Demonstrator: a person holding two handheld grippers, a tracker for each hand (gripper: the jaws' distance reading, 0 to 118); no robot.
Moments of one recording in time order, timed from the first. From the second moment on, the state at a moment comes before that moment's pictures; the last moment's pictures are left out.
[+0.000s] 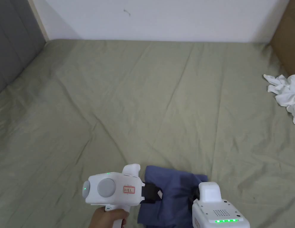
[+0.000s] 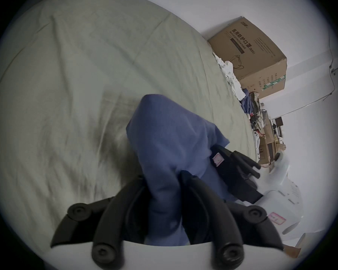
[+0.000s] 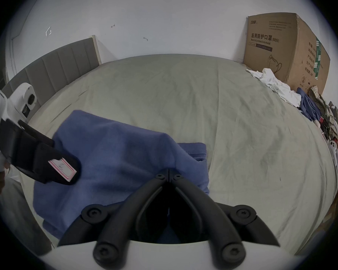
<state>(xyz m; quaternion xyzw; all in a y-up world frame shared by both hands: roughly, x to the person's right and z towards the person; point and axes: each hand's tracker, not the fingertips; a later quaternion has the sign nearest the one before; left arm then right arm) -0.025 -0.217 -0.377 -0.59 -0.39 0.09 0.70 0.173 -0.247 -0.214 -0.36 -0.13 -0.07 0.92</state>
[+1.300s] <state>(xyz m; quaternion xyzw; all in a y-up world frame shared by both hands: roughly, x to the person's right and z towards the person) -0.363 -0.132 -0.593 -0.54 -0.07 -0.03 0.83 0.131 -0.149 -0.278 -0.28 -0.09 -0.03 0.96</state>
